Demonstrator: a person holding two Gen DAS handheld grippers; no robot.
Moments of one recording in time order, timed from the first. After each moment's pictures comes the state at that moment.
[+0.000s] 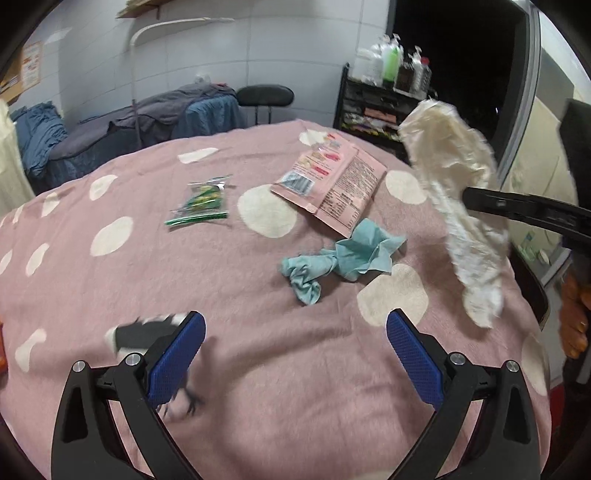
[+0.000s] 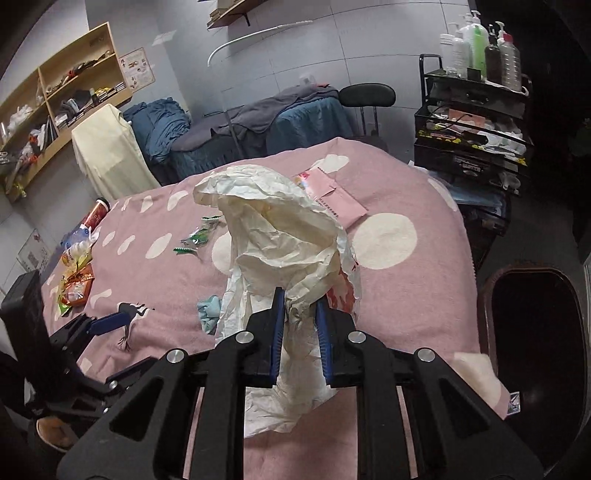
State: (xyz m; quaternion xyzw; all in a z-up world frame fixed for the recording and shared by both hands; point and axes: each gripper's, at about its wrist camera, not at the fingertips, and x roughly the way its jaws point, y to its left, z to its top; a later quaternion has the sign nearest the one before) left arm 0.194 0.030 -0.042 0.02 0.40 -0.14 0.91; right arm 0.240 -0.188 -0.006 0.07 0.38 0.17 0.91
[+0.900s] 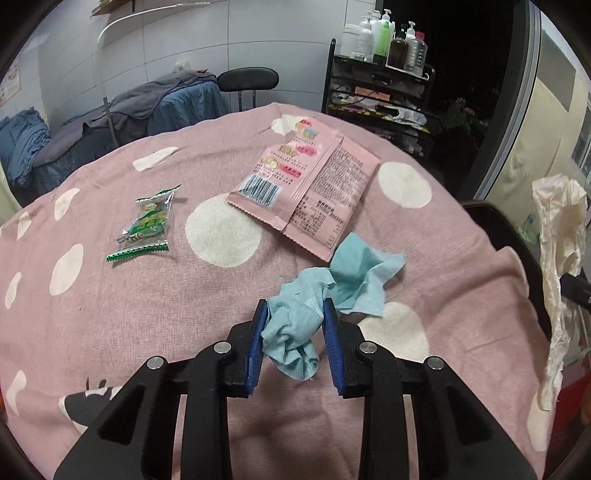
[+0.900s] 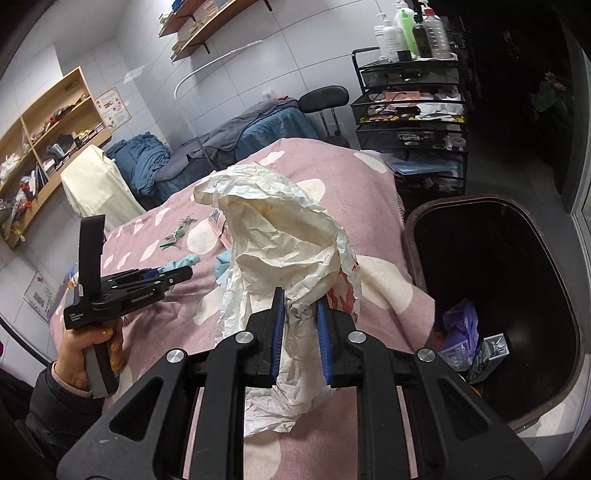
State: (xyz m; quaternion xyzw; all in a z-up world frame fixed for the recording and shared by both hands) left arm 0.232 -0.006 -0.049 0.03 0.42 -0.15 0.89; right arm 0.164 -0.279 -0.026 0.15 0.36 0.13 0.91
